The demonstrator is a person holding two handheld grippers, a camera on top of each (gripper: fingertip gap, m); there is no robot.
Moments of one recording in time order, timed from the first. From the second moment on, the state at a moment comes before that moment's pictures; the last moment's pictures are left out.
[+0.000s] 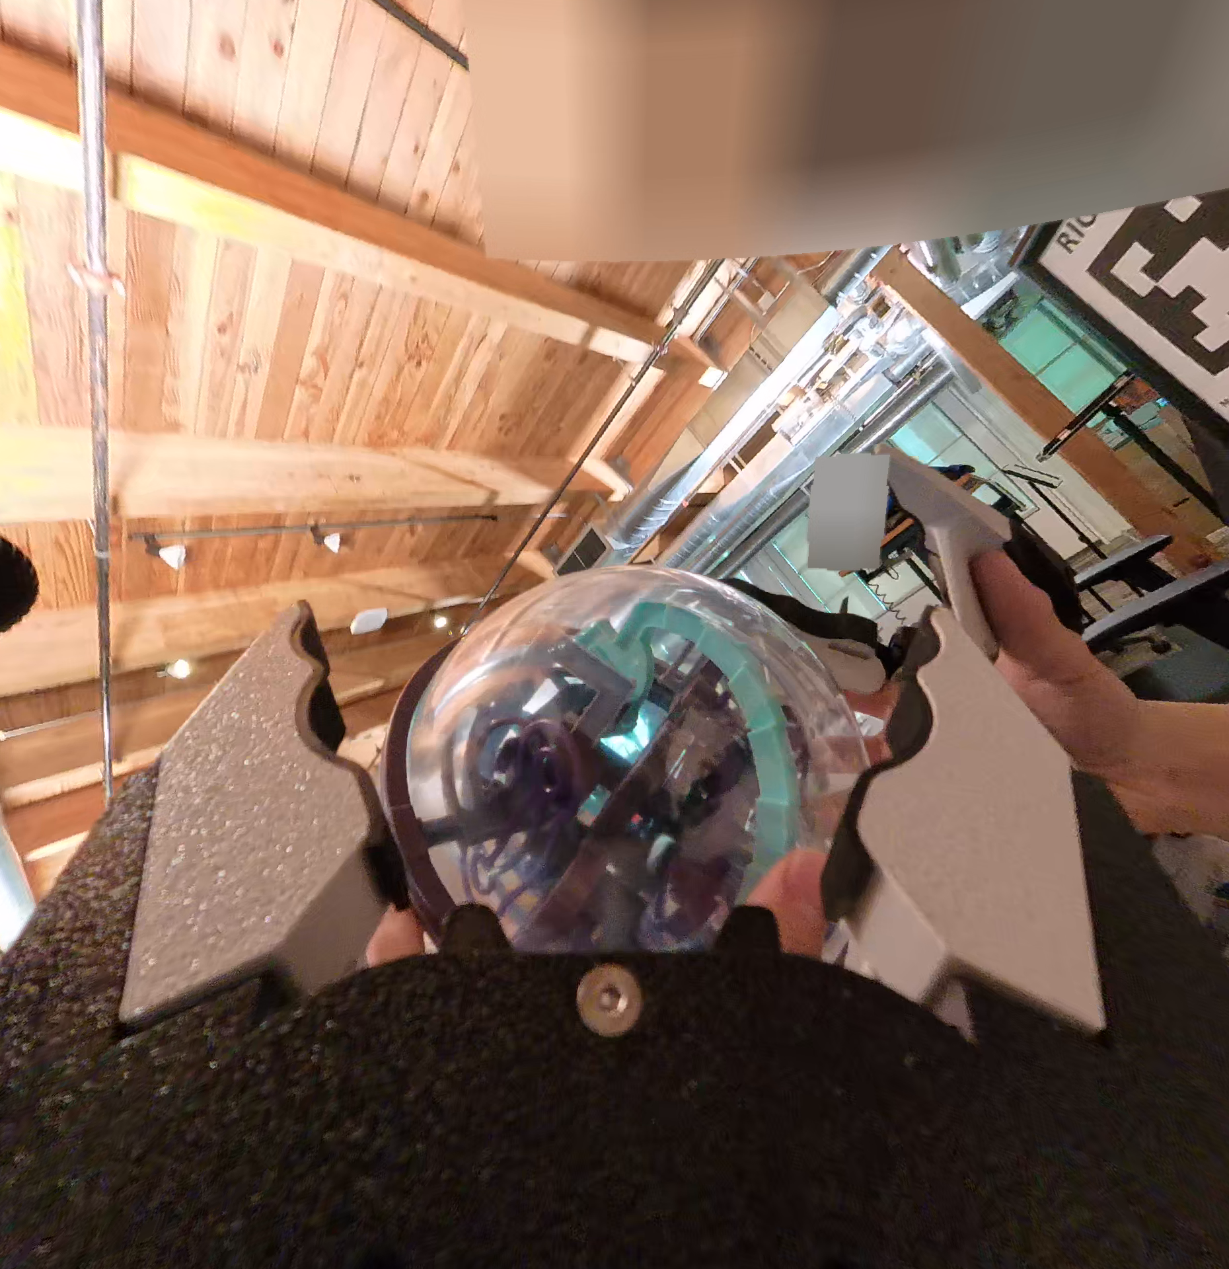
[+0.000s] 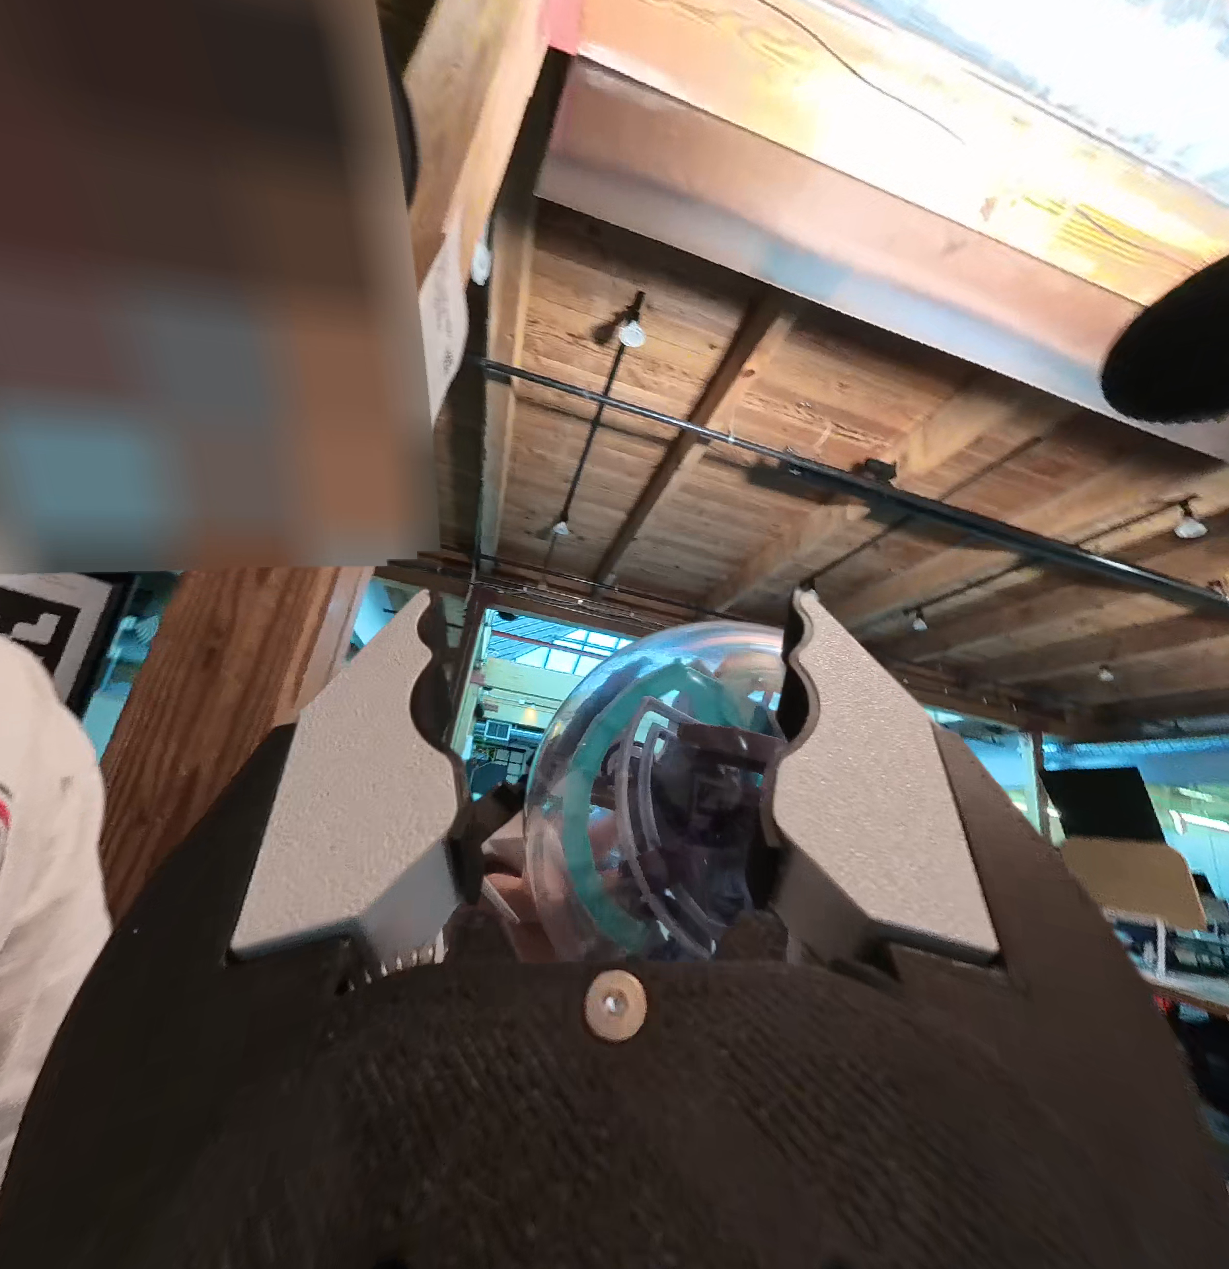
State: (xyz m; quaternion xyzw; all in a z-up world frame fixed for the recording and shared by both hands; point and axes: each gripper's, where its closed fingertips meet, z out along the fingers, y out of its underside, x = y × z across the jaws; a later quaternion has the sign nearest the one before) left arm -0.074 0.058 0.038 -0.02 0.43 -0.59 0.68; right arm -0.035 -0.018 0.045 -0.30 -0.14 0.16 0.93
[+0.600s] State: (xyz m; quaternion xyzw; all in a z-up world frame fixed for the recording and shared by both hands) left arm -0.103 0.010 0.034 0.12 0.43 -0.51 0.74; right arm -0.047 -0.043 0.051 -0.26 -0.20 0.18 0.93
